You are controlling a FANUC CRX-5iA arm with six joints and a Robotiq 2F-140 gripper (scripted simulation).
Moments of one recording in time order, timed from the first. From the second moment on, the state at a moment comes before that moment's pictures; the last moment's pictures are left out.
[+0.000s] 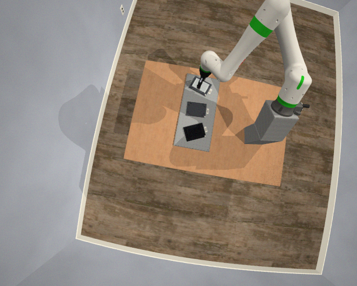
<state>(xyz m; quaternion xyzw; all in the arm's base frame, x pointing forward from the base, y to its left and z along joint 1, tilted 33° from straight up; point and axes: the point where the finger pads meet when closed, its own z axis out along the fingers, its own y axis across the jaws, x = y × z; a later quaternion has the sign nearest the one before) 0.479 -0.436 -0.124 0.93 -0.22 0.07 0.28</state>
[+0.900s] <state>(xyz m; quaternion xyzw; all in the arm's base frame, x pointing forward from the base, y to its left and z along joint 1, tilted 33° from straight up) 0.479 -0.439 -0.128 0.93 -0.22 0.07 0.28</state>
